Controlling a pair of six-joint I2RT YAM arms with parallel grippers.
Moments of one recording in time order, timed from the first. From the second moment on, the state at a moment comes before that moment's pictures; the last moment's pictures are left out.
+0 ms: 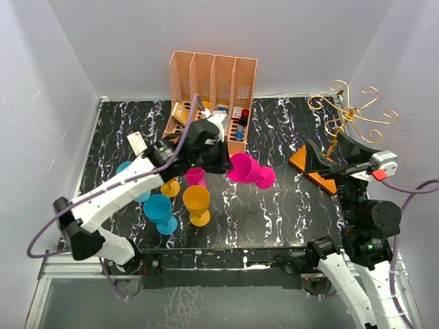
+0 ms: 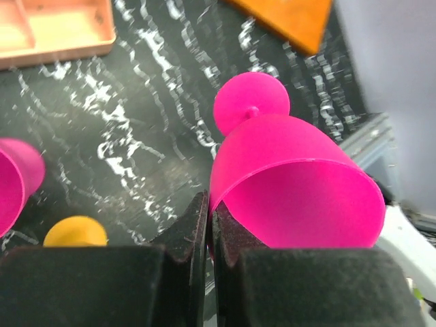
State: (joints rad) left arm -0.92 1.39 1.47 -0.69 0.00 -0.63; right arm 0.27 0.33 0.72 0.09 0.03 0.08
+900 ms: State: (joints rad) left arm -0.92 1.87 1.79 -1.17 -0.19 -0.51; right arm 0.30 0.34 0.72 0.03 0.00 0.02
